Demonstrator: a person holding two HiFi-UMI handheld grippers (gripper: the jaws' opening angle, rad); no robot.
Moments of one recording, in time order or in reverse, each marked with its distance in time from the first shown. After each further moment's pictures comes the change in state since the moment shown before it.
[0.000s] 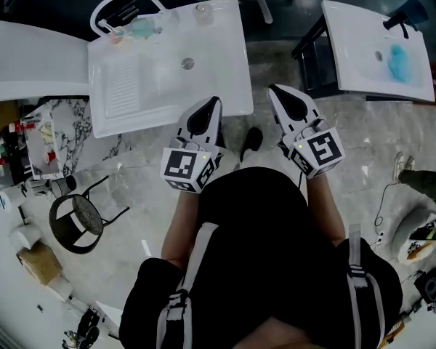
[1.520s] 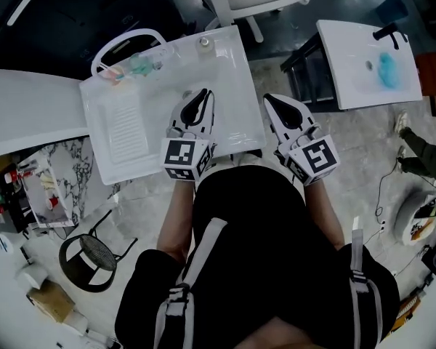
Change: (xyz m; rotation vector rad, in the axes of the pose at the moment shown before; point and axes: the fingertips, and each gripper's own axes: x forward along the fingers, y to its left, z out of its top) left arm 0.088 0.134 0.038 0.067 0.015 -0.089; right arm 0.111 -0.011 0.030 -0.043 0.056 -0.126
